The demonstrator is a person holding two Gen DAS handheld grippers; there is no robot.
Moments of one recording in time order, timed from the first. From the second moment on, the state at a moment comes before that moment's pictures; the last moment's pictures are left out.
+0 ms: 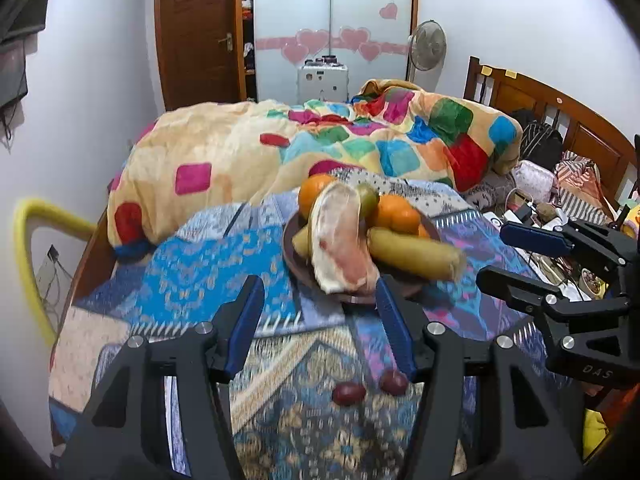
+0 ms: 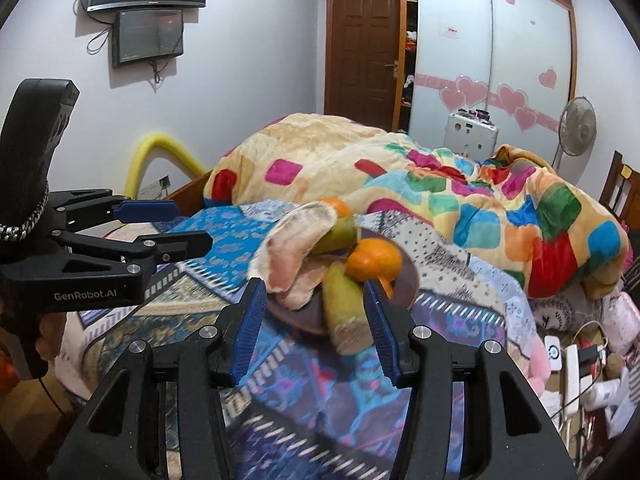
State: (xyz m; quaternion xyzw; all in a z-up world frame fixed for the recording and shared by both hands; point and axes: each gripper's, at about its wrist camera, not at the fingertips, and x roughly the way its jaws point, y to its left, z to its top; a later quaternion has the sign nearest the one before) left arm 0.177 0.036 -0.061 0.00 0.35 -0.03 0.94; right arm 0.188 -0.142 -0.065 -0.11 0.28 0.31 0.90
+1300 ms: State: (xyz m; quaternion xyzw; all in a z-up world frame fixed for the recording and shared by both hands) left arm 0.150 0.041 -0.151 -0.01 0.45 -0.08 0.89; right arm 0.177 -0.115 -0.142 -0.12 0.38 0.35 0.85
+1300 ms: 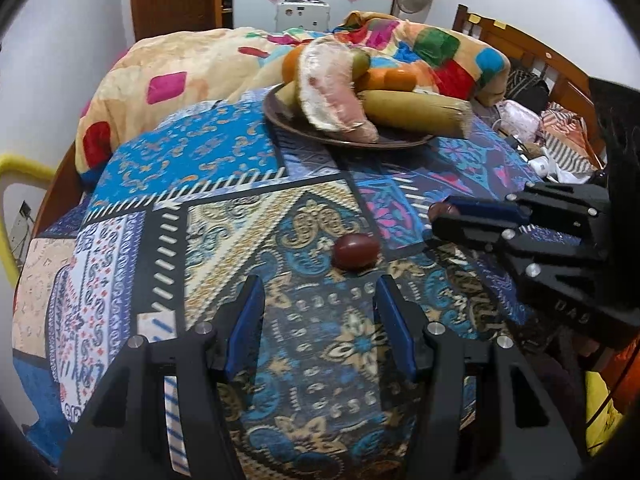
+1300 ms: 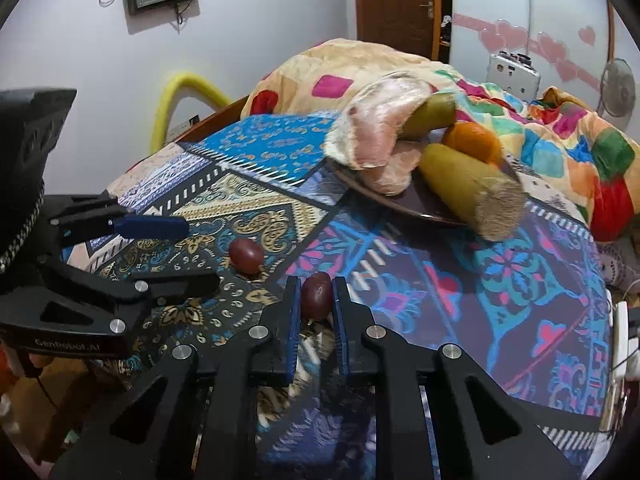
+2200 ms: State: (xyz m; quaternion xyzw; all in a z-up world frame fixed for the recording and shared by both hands) left arm 0.178 0.032 -0.127 0.00 0.41 -0.07 0.91; right arm 0.189 -0.173 -0.092 -0.09 0.32 0.31 0.89
